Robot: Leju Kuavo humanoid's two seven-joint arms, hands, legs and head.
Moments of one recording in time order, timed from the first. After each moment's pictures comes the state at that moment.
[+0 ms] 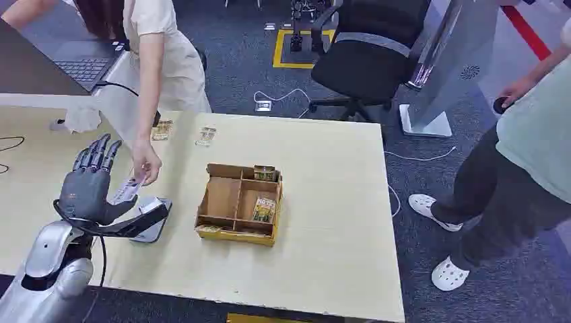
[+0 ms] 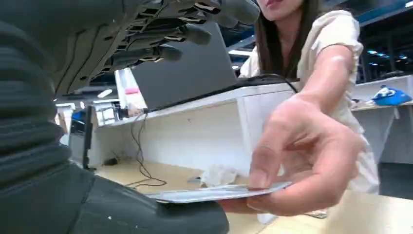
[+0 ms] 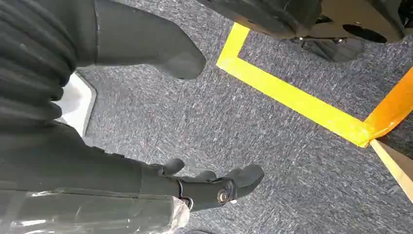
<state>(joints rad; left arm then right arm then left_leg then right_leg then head) -0.07 0.47 -0.10 -1.69 -0.96 0.24 0.11 0.07 -0.43 1.27 -1.05 -0.33 -0.65 0.39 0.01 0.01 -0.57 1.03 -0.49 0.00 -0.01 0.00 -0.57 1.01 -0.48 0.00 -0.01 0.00</state>
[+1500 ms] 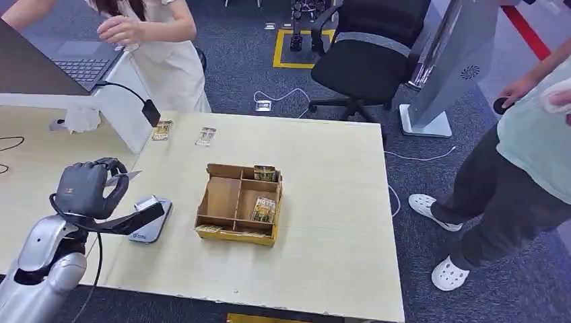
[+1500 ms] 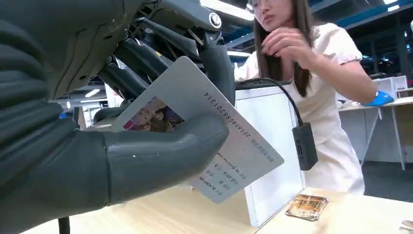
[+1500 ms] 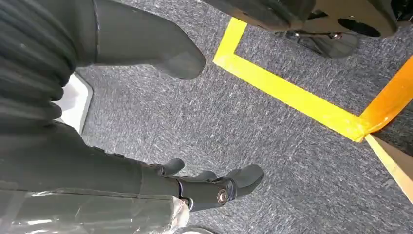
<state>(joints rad) -0.10 0.51 -0.10 -1.67 -0.91 0.22 0.06 0.07 -0.43 1.26 -1.04 -0.32 -0.65 0.37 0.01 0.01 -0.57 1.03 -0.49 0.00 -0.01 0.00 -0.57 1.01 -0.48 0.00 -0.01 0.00</state>
